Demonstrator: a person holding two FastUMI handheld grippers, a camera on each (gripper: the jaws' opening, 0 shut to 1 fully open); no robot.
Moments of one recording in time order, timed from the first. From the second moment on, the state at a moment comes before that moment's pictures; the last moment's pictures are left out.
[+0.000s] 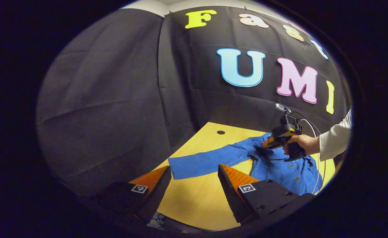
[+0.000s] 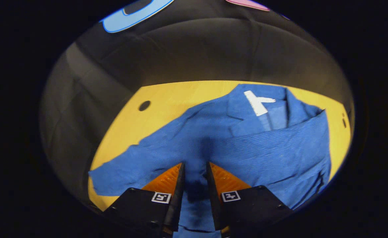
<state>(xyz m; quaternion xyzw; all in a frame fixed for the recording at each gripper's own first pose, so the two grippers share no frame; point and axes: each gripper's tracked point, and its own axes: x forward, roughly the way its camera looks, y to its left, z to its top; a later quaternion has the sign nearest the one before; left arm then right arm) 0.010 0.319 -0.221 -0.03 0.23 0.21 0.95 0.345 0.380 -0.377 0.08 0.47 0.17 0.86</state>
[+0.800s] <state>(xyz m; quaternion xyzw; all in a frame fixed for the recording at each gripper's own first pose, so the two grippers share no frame) 0.117 0.411 -0.352 -0.10 0.39 0.22 0.89 0.247 0.228 -0.080 0.02 0.21 0.21 0.95</state>
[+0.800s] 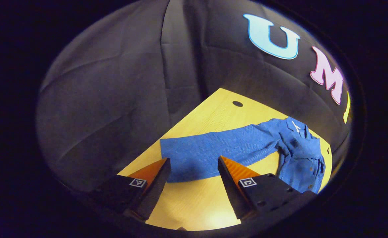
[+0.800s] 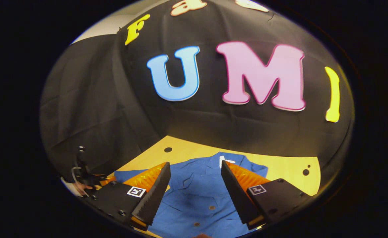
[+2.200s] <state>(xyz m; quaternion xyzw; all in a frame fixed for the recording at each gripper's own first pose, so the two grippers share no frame) 0.181 0.388 -0.325 -0.12 0.40 0.12 0.90 0.172 0.079 0.002 0.06 0.13 0.11 0.98</state>
